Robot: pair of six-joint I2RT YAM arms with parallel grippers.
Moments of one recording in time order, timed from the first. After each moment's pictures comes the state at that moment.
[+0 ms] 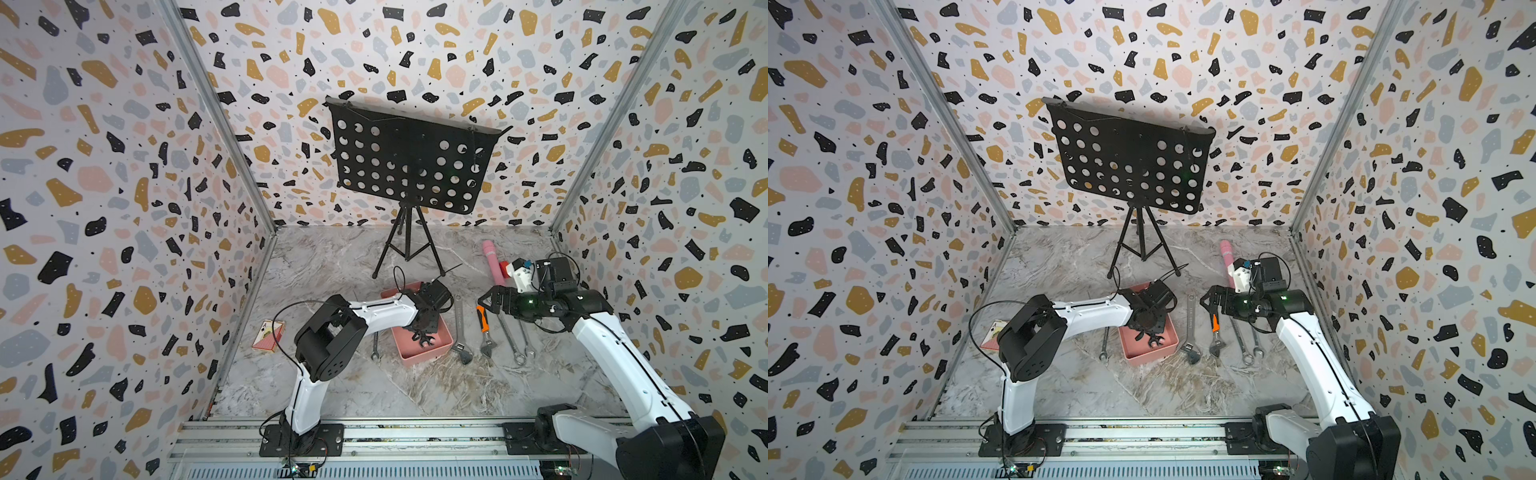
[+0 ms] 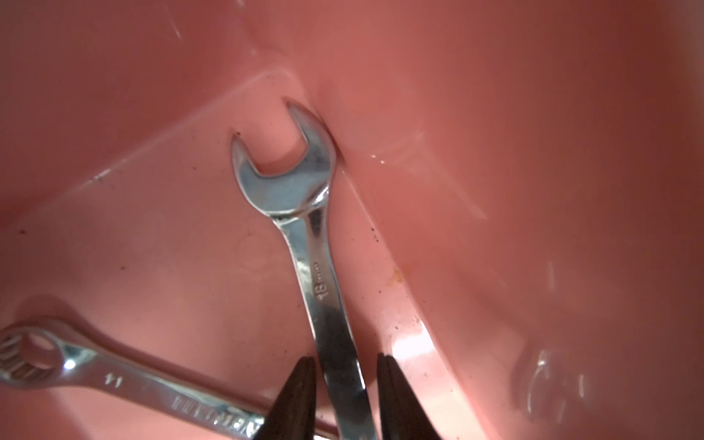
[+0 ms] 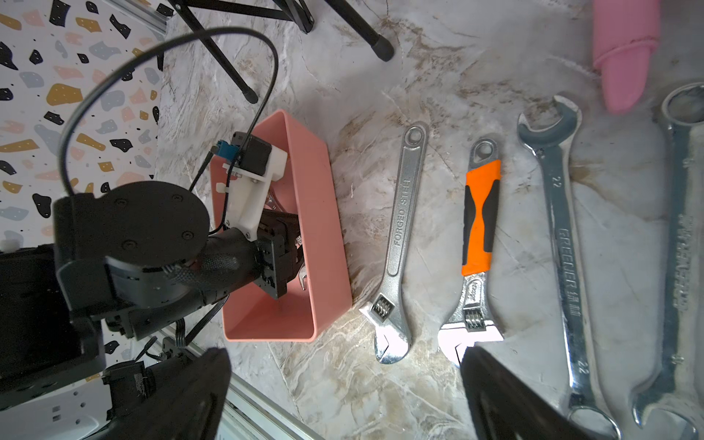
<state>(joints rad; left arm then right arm) -0.86 2.01 1.37 -0.57 -0.16 -0.64 0.17 1.13 1.03 -0.84 -0.50 0.33</state>
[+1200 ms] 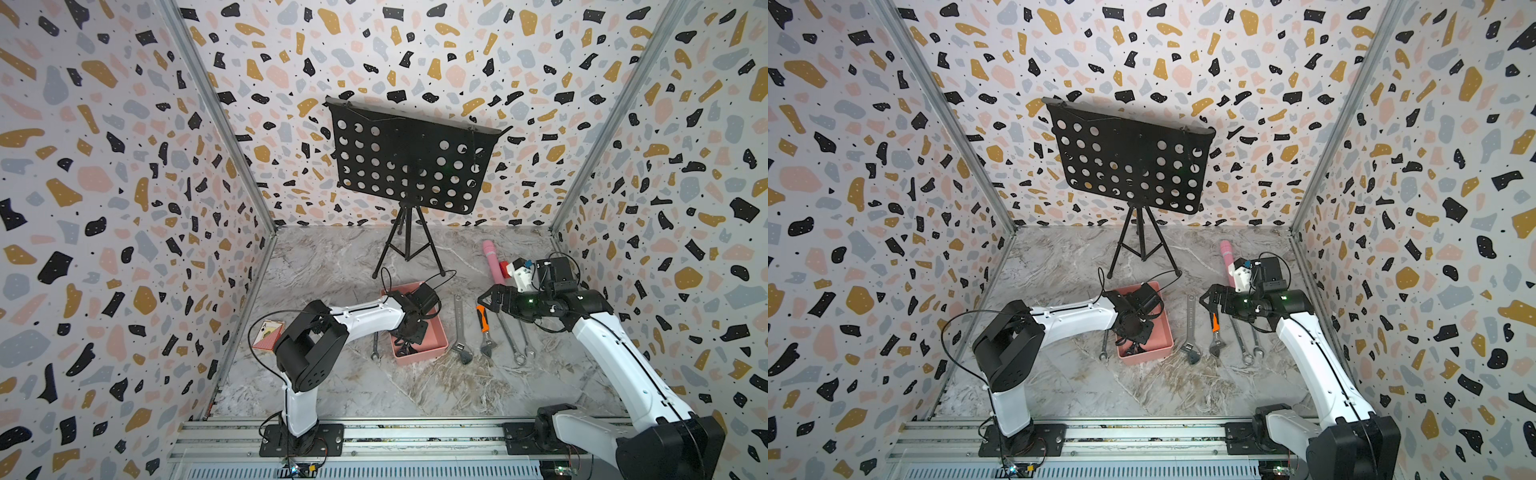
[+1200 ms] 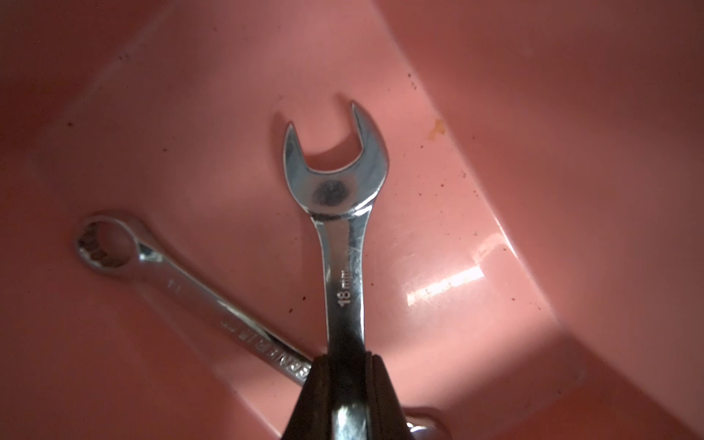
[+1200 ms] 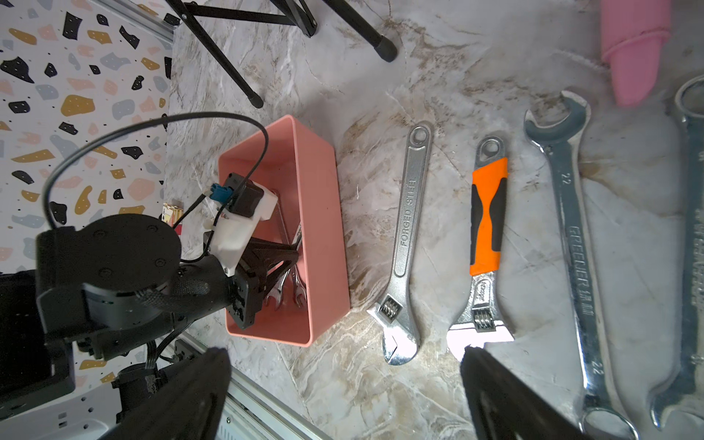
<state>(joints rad) -0.84 1.87 1.25 -0.70 -0.08 -0.40 0.17 1.13 1.03 -0.83 -0.51 0.36</state>
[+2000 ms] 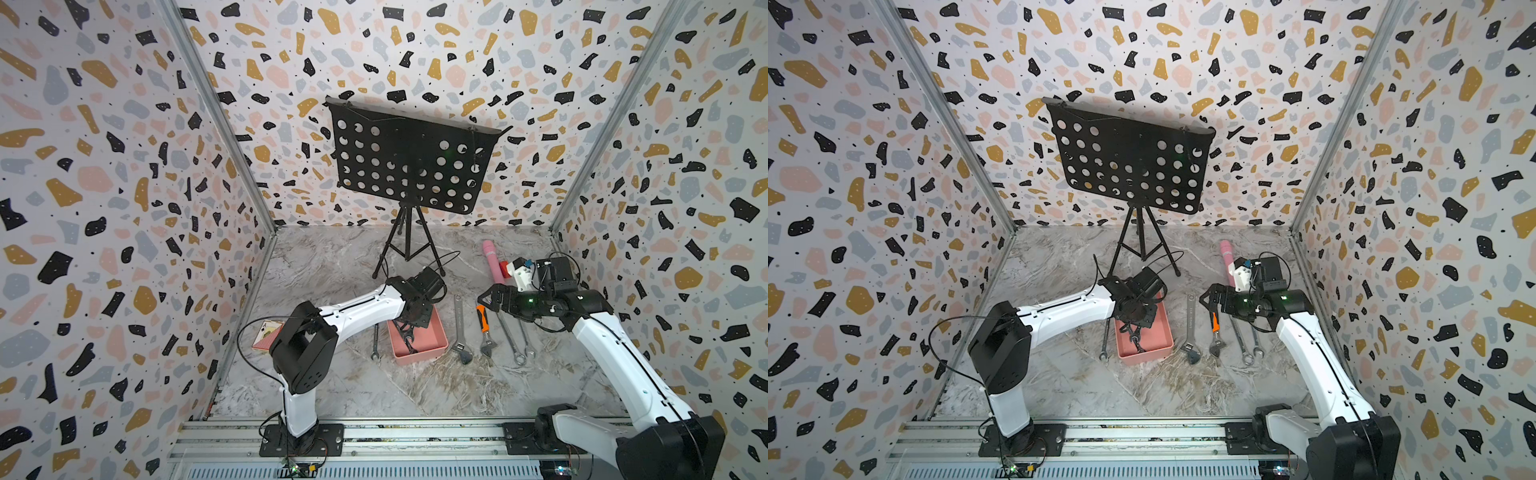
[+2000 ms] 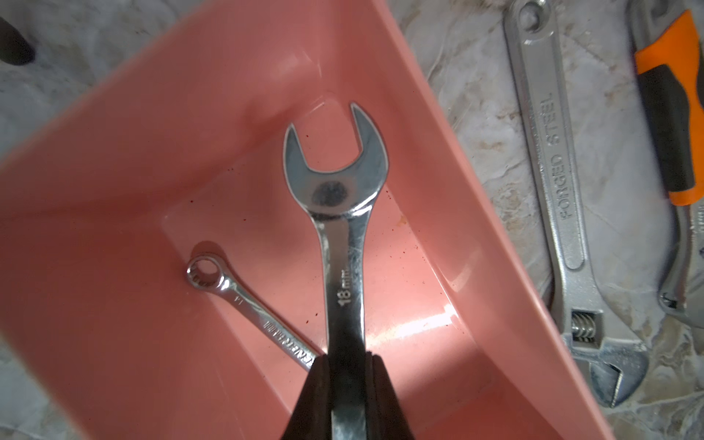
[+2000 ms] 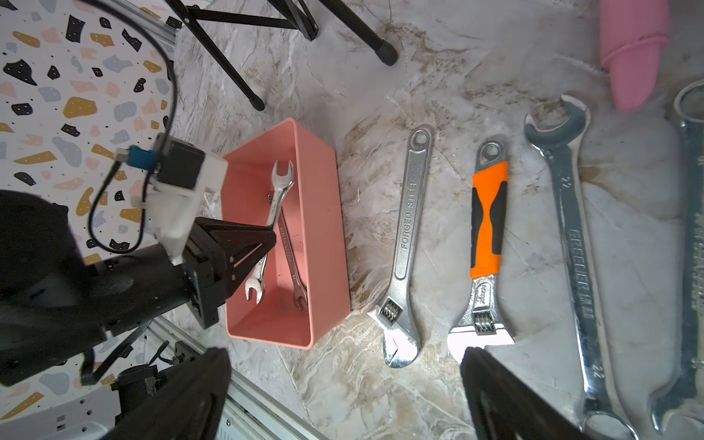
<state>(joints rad) -0.84 1.82 1.43 -0.82 -0.15 -0.48 0.17 1.13 1.03 -0.82 -0.51 0.36</state>
